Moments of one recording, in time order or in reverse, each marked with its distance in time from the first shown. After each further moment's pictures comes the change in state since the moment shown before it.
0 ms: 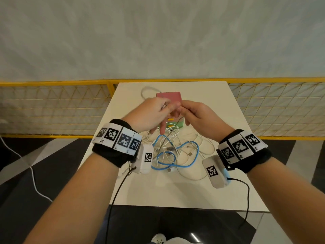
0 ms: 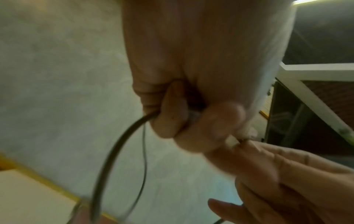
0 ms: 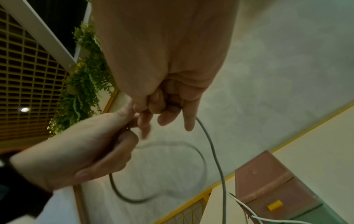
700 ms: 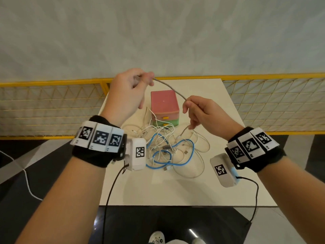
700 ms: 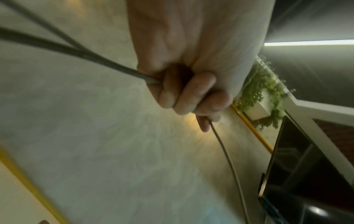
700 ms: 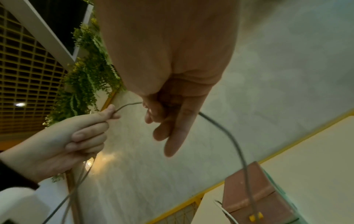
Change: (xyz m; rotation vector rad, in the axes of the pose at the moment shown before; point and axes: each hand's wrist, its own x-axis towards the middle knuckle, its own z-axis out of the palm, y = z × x) left_hand -0.001 0.011 -0.027 -0.198 0.545 0.027; right_hand -0.015 -0.002 -0.026 0.122 -0.002 0.179
